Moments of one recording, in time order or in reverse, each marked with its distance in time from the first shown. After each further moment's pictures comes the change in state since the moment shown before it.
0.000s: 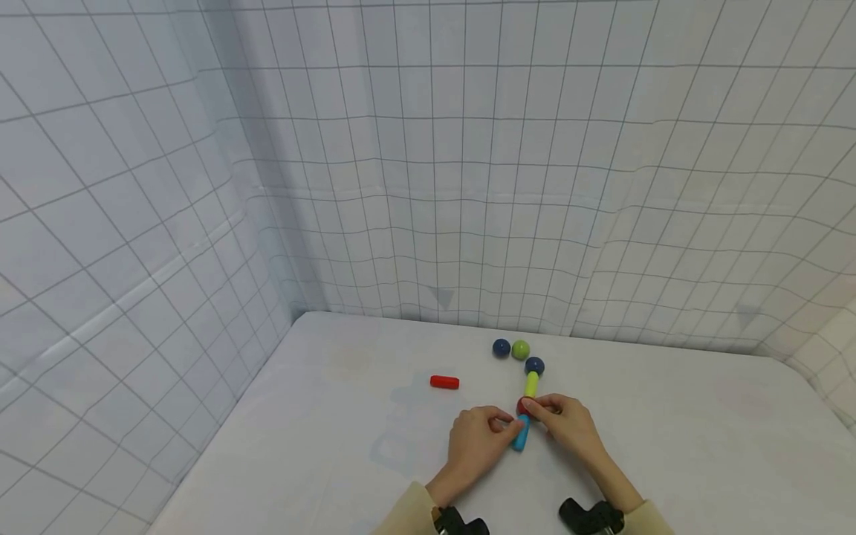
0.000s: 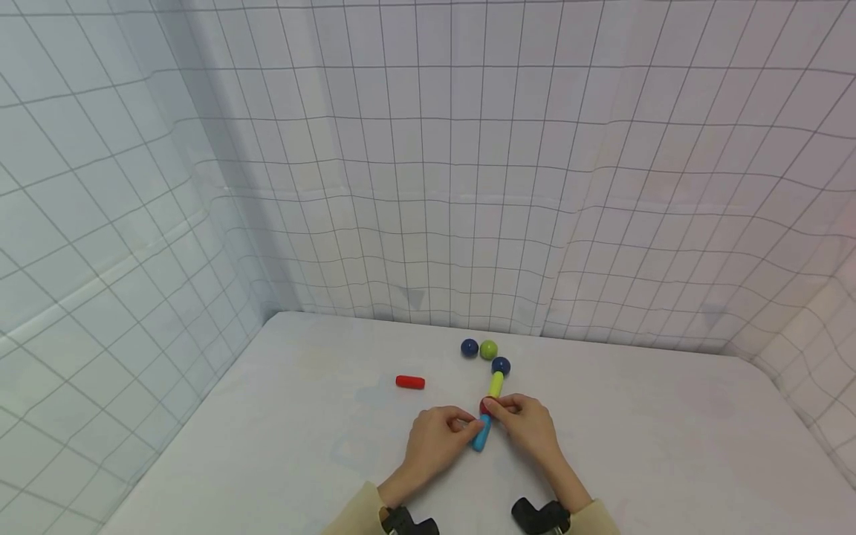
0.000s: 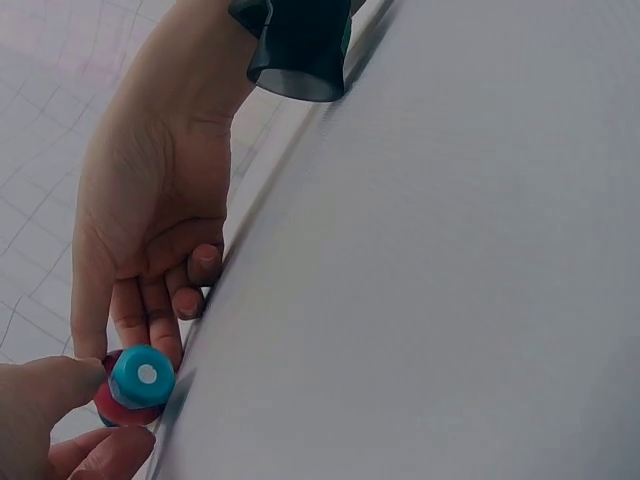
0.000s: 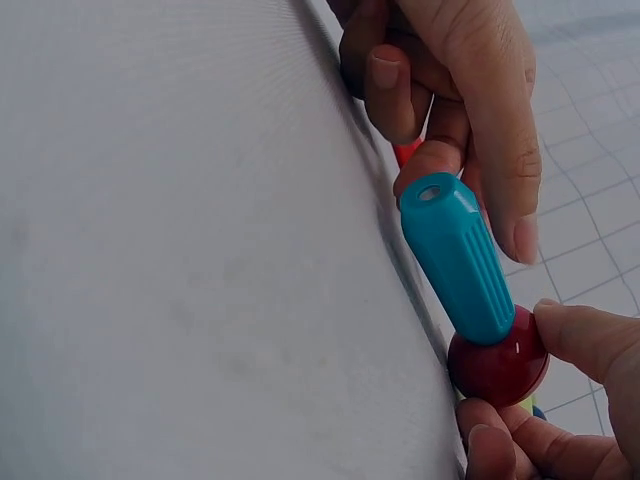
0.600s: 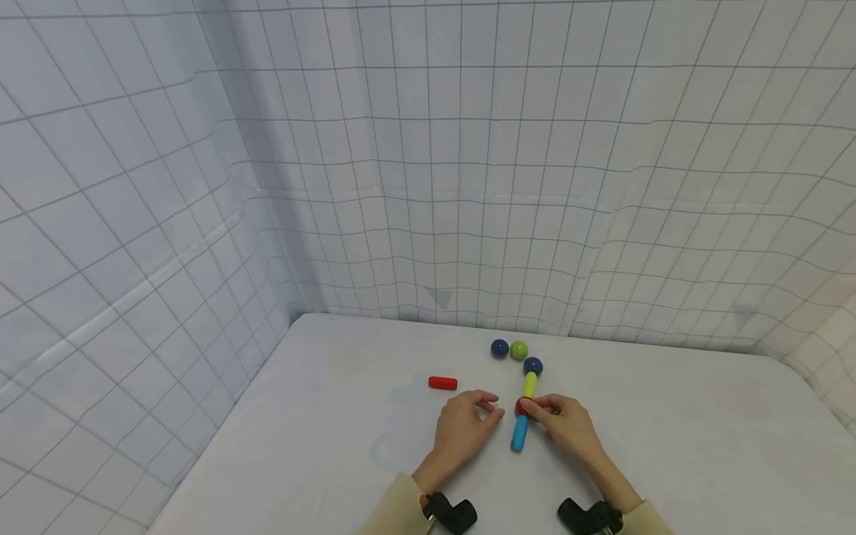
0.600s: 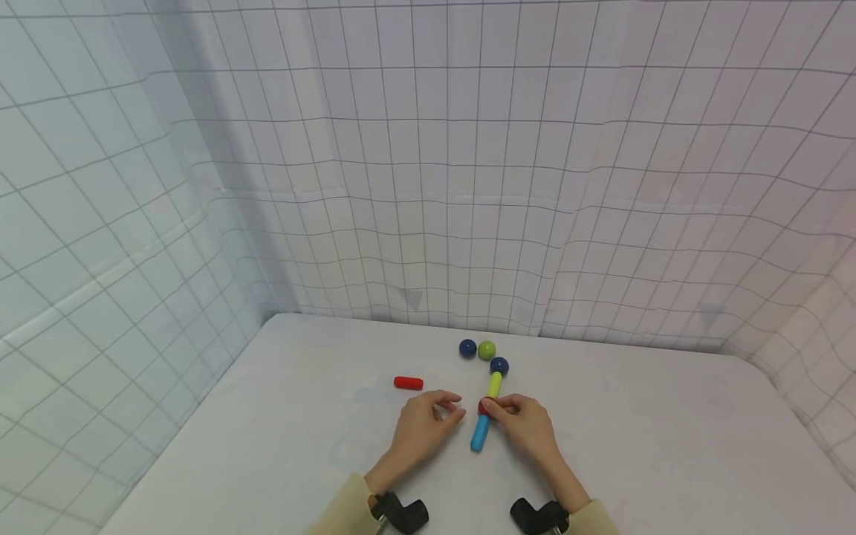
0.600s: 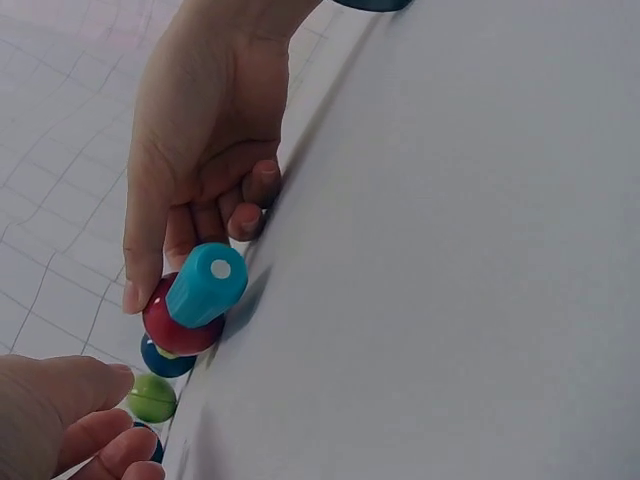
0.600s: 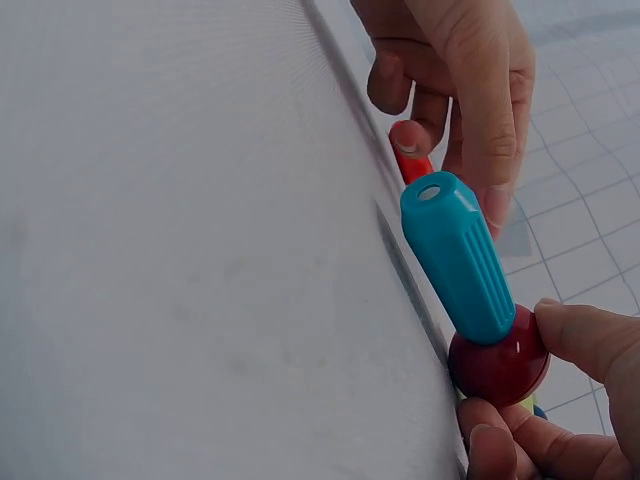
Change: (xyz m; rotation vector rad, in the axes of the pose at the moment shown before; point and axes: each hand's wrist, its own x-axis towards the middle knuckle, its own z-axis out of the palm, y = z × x) left_hand 0.014 -0.009 -0.019 0.028 0.019 0.085; right_hand 0.002 0.003 0.002 -0.002 0.013 0.006
